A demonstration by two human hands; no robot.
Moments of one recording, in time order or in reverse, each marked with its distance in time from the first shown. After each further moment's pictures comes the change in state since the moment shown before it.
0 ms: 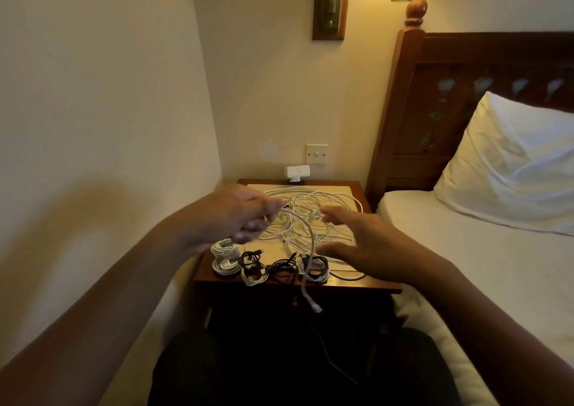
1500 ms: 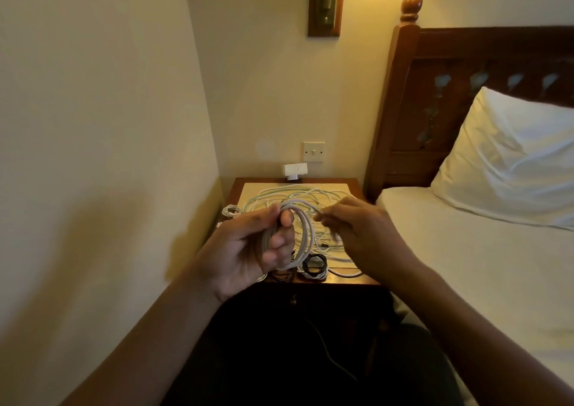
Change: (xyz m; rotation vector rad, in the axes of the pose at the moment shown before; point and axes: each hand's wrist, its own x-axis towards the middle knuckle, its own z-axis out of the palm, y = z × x) left_hand 0.000 -0.037 0.048 -1.066 -0.378 0.231; right_hand 0.001 0.000 0.022 0.082 0.451 -0.153
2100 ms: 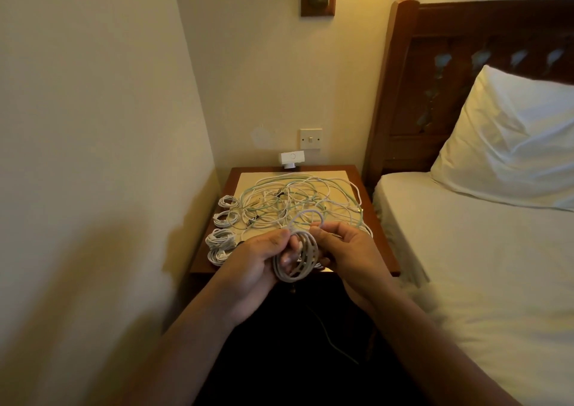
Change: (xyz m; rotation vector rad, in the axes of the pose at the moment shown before) left_hand 0.003 -0.048 0.000 0.307 0.491 -0.062; right_hand -0.026 -0.002 0.053 1.083 0.054 0.678
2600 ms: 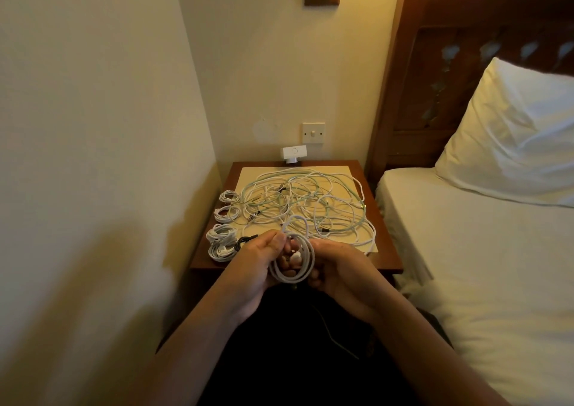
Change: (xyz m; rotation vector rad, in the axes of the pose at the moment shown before) left_hand 0.005 -0.015 -0.004 0.064 0.156 -0.024; right_hand -0.006 0.013 0.004 0.102 -0.284 0.257
